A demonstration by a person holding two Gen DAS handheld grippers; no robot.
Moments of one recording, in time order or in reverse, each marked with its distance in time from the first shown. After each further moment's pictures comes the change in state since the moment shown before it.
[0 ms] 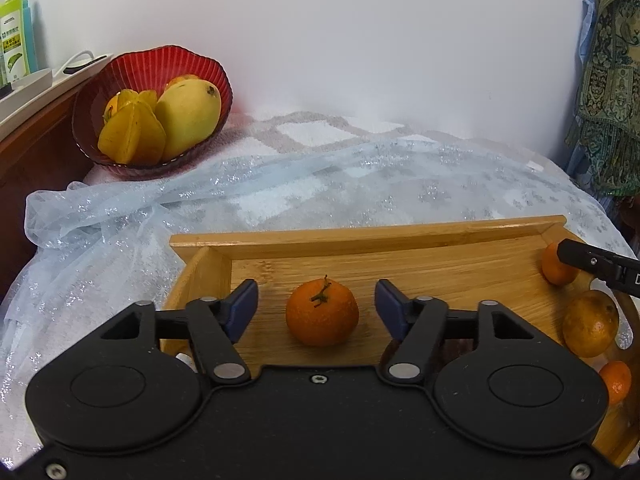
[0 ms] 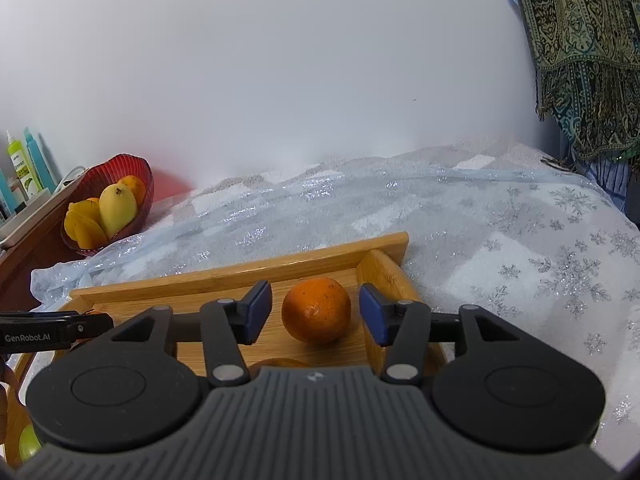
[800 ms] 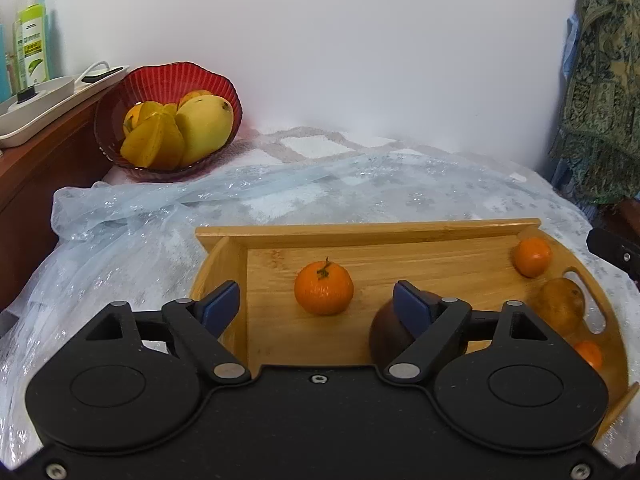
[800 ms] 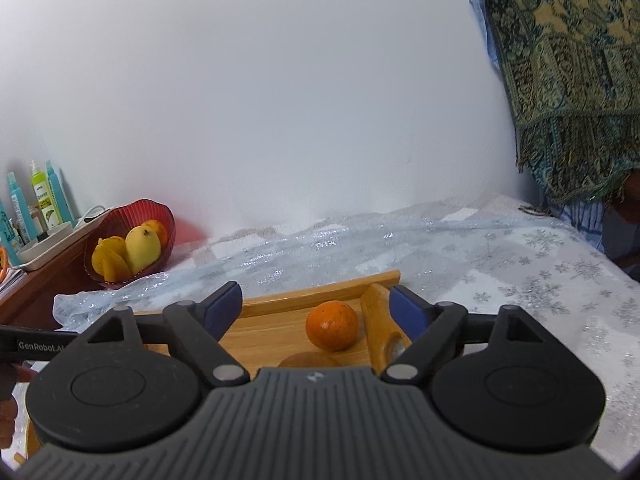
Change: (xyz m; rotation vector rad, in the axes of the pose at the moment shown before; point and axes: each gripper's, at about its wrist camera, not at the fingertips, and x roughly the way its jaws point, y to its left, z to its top) left arm -0.049 0.005 -0.016 -0.015 -0.053 -0.023; right arm -0.072 0.013 -0.015 -0.024 -0.192 -0.008
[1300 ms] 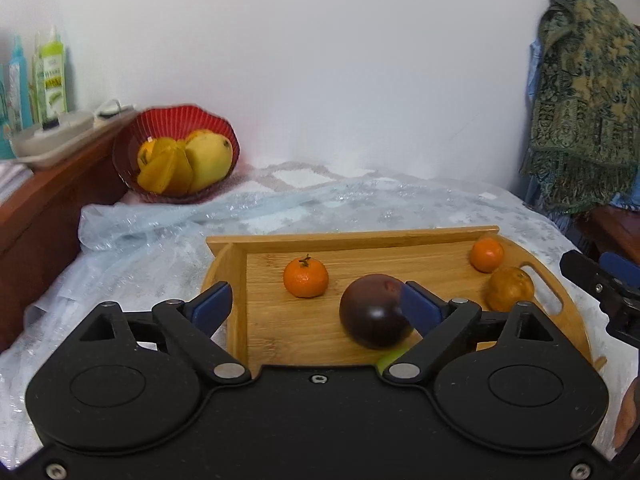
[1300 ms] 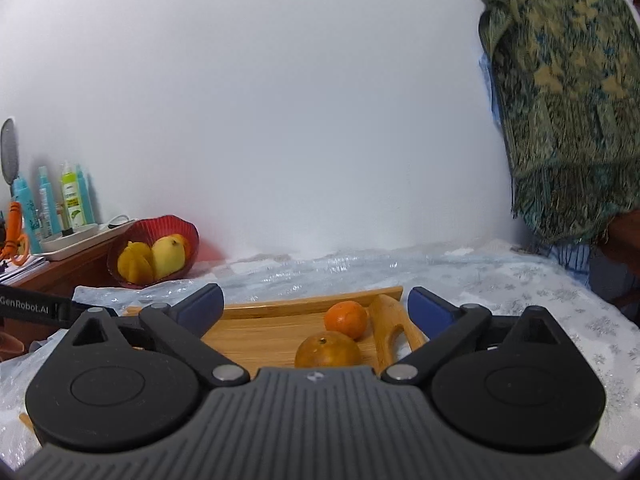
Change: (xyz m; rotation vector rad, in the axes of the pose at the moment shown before) left arm -0.076 -0.013 -0.033 0.047 -0.140 -0.006; right arm -0.062 0.022 -0.034 -0.098 -0.168 0.008
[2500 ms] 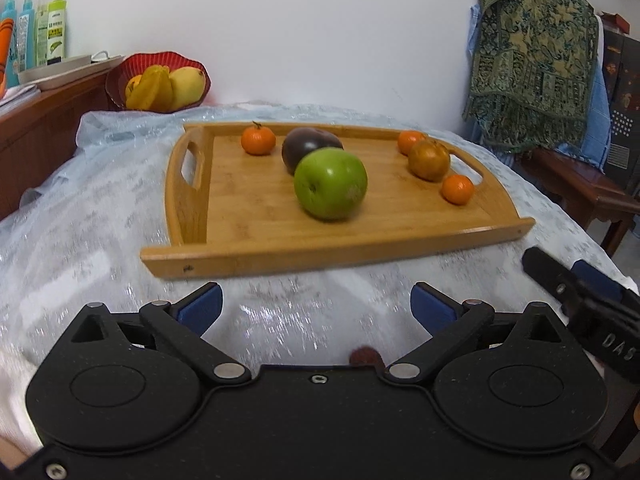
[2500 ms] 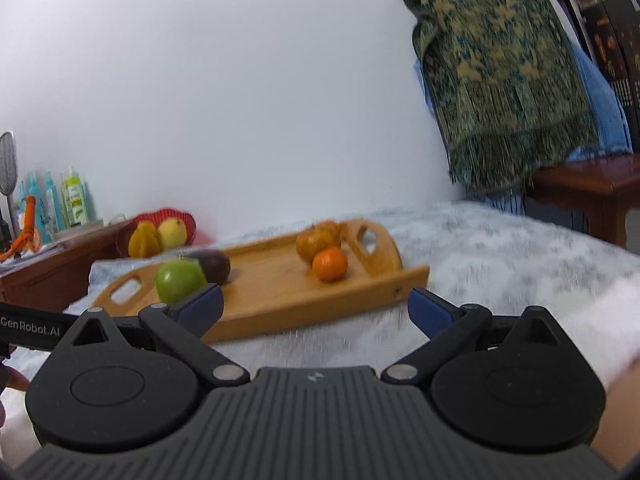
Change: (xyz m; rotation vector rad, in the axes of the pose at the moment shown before) left arm -0.091 -0.023 -0.134 0.001 0.075 -0.126; right arm -0.133 0.030 -0.096 0.092 -0.003 -0.119
